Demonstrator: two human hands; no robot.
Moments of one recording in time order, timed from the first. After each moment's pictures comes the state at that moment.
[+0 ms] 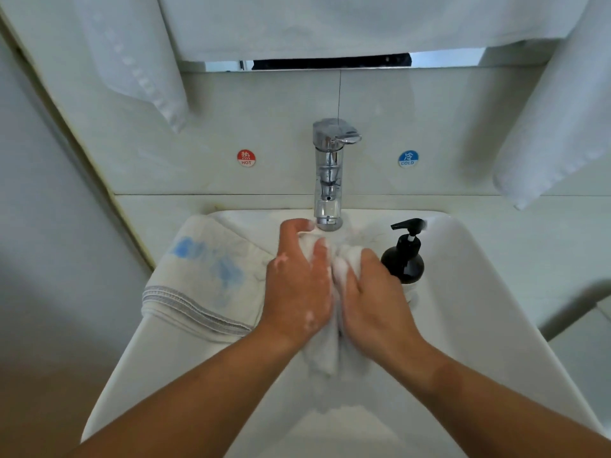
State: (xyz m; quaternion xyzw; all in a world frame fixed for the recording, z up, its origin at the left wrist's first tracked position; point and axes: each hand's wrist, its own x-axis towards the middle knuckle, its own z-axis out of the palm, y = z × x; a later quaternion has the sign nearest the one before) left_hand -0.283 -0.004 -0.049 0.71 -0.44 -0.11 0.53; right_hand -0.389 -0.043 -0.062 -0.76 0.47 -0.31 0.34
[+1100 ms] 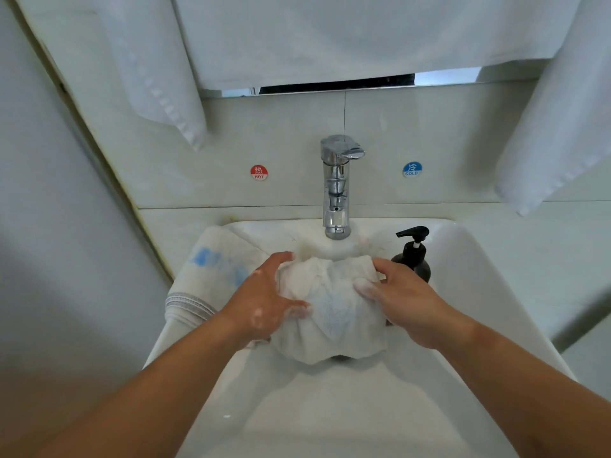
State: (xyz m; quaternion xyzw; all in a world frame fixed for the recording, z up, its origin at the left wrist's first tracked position) left_hand -0.212 0.021 -0.054 0.75 -0.45 -0.34 0.36; right_hand -0.412 -0.082 -0.064 -0.67 0.44 -0.22 0.56
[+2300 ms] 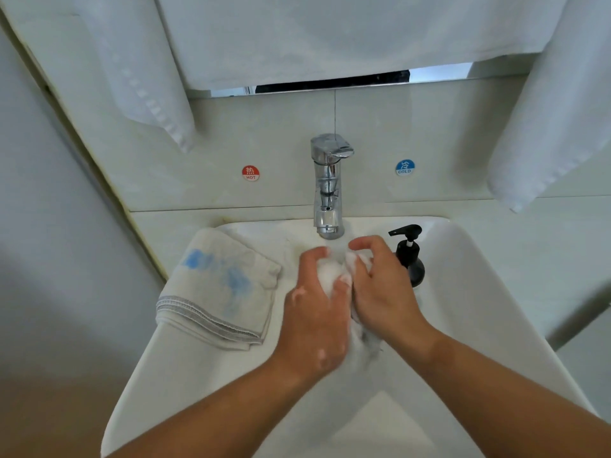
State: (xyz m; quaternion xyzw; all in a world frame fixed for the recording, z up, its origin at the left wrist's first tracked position) left_hand -0.309 0.022 -0.046 0.71 -0.47 -0.15 0.50; right_hand -0.390 -0.064 -0.060 -0.72 0.45 -0.38 0.37
